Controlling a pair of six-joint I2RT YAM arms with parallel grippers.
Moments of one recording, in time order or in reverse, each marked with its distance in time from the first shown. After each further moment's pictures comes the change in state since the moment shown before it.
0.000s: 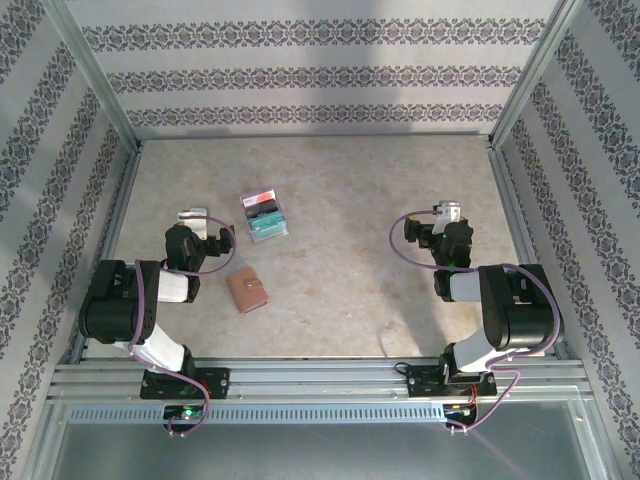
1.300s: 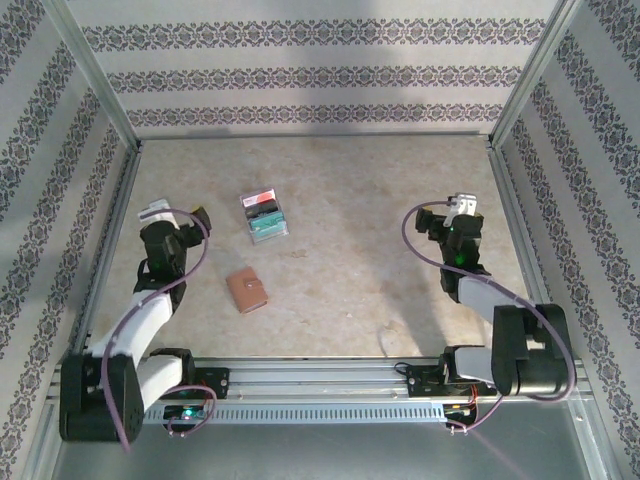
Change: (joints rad) left arm -0.002 -0.598 0.062 -0.610 -0.298 -0.317; right arm 0.001 -0.278 0.066 -0.343 0.150 0.079
